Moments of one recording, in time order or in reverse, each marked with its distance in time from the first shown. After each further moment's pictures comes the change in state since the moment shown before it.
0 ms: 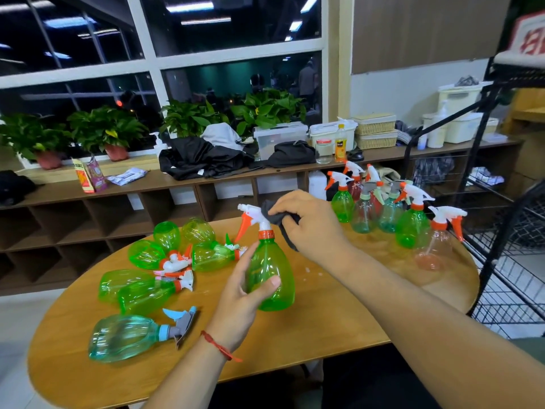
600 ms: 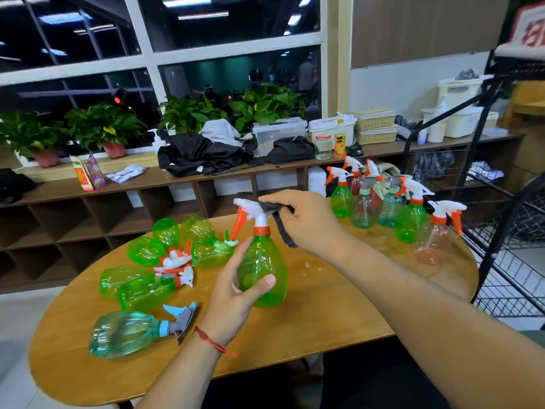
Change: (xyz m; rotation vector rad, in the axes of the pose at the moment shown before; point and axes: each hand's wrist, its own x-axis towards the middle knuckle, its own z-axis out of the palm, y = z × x) left_hand -0.005 0.008 -0.008 0.114 0.028 0.038; right_hand 0.008 -0.011 -0.005 0.098 -0.133 0.076
